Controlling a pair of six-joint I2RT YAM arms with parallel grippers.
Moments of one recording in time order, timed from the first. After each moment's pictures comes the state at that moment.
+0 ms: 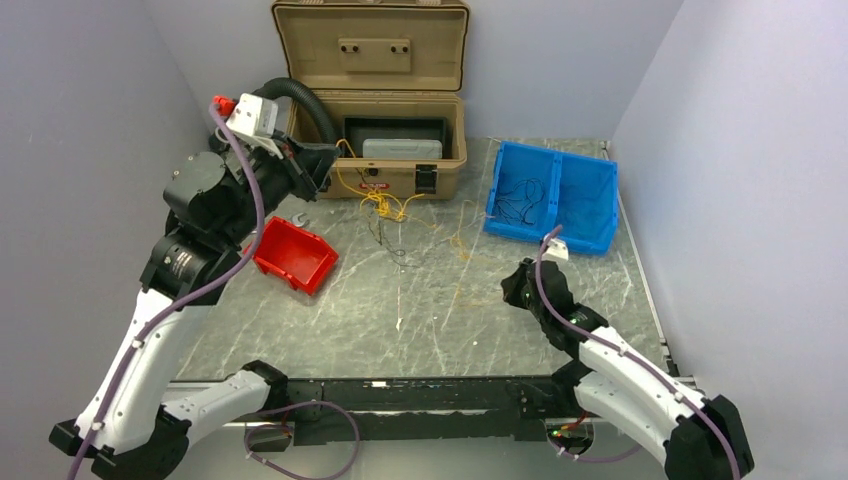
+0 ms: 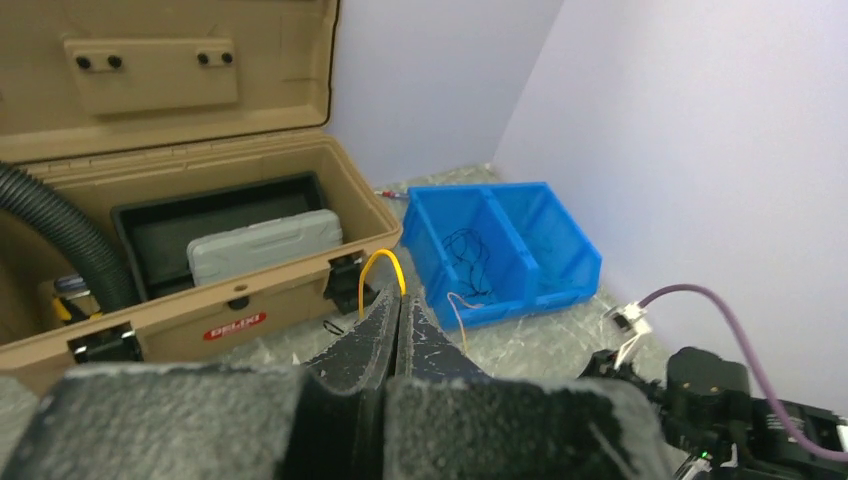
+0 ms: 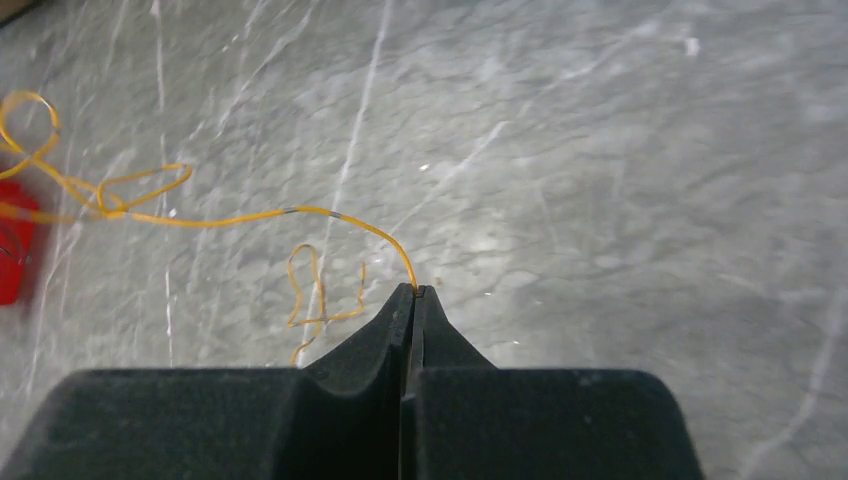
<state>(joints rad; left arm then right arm) -0.49 1.01 1.48 -0.39 0.11 -0.28 0.53 0.81 0.32 -0.09 0.22 0.68</state>
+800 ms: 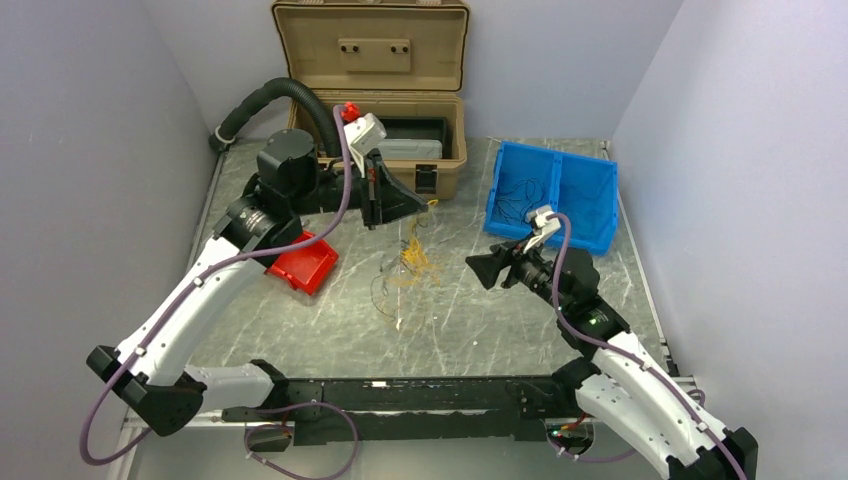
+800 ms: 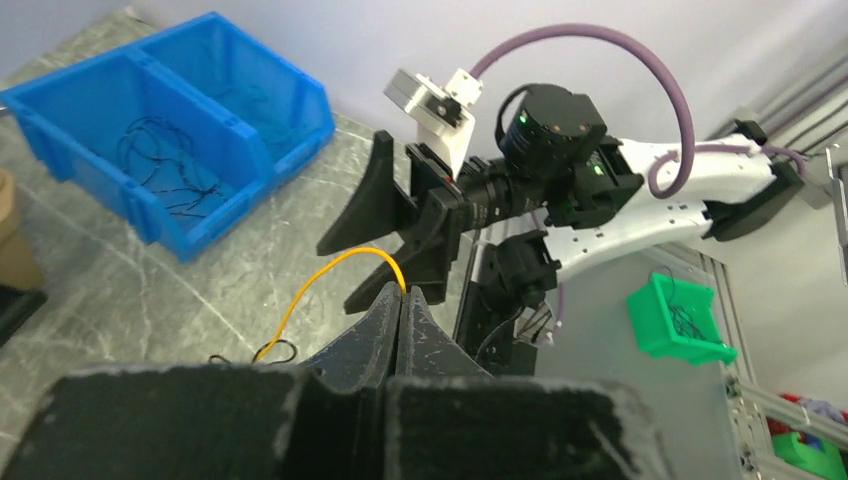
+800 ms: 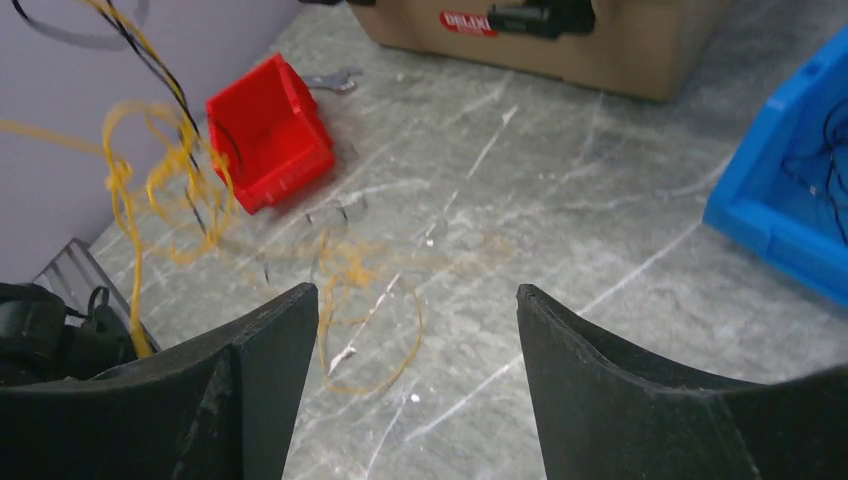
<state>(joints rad) -0.61 1.21 1.46 -0.33 0.72 -0.30 0.50 0.66 0.48 0.02 -0.22 0.36</state>
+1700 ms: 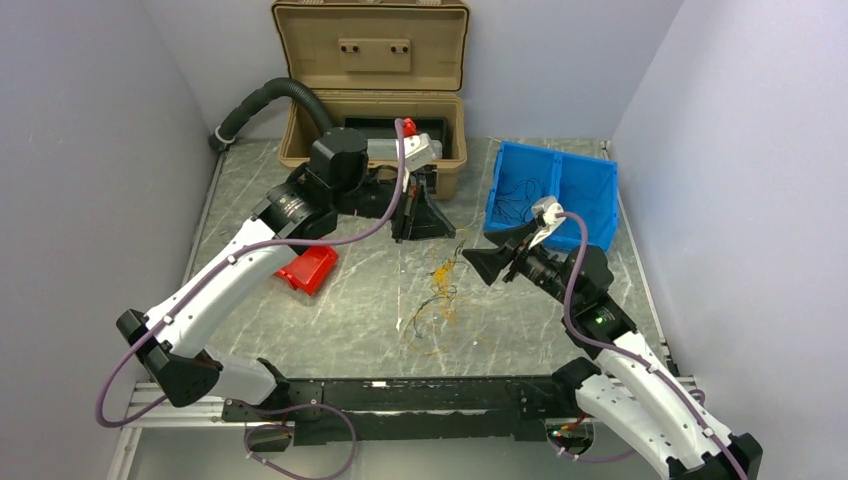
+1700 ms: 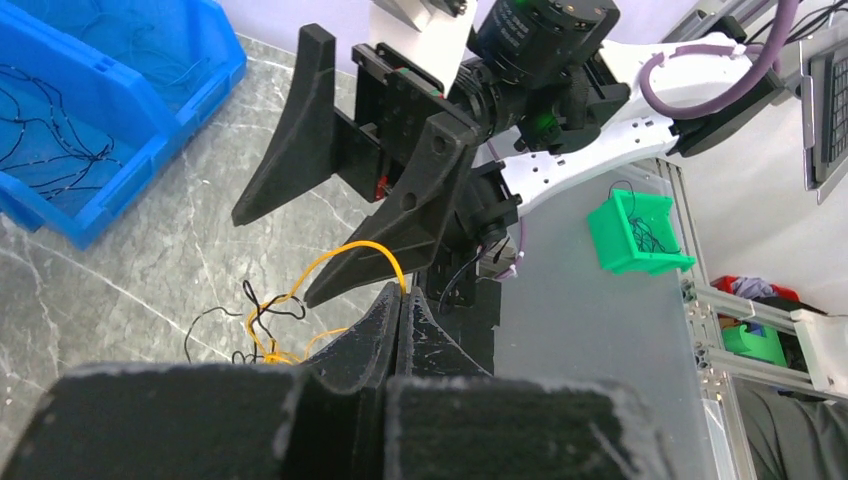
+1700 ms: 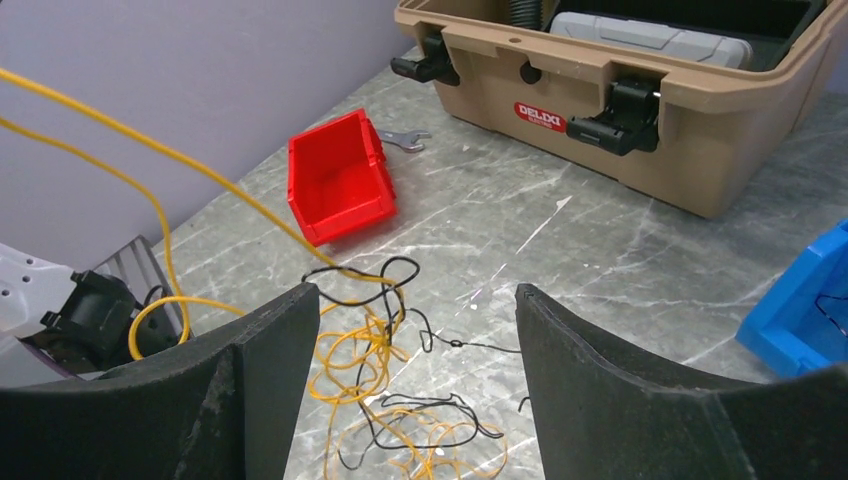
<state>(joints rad) -0.75 1.37 1.58 -0.48 0.79 -0.19 0.50 0.65 0.56 0.11 -0.35 0.31</state>
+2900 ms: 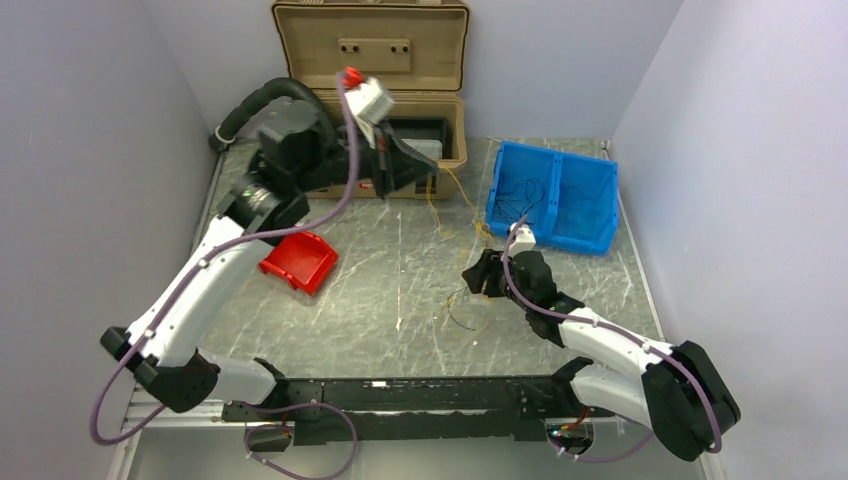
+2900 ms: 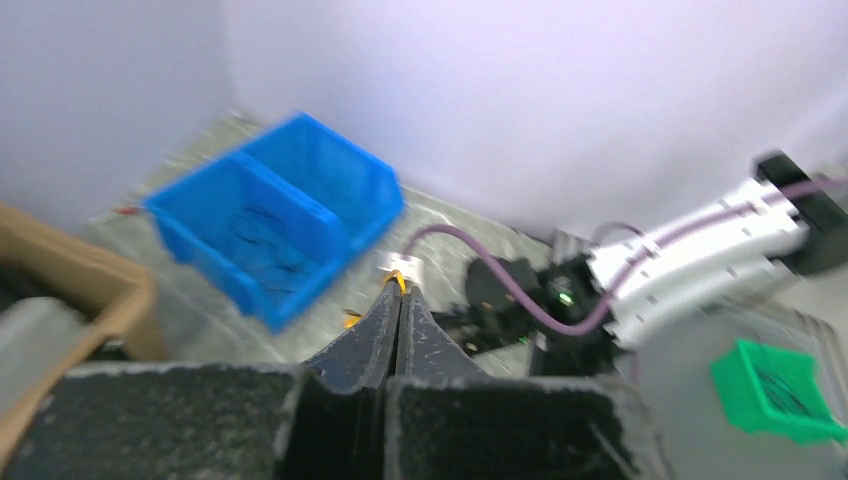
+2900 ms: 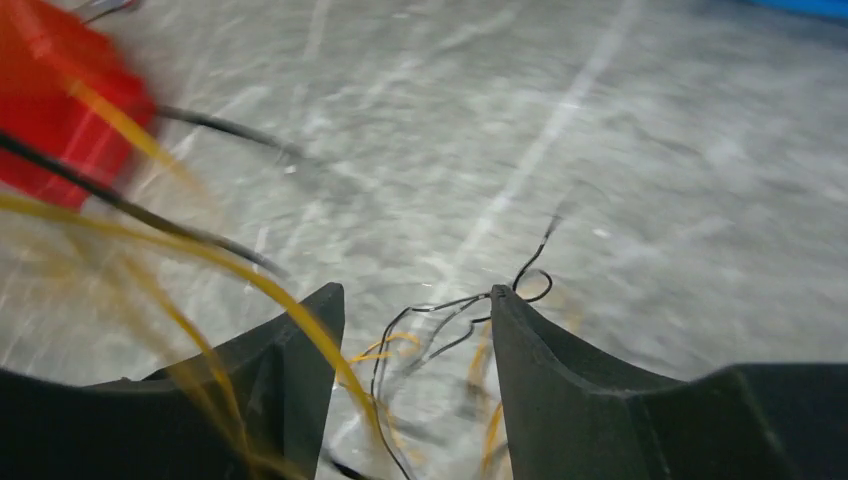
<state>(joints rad) -0.68 1.36 1.70 -0.36 0.63 -0.21 0.55 1.07 0.34 0.31 -0.05 0.52</state>
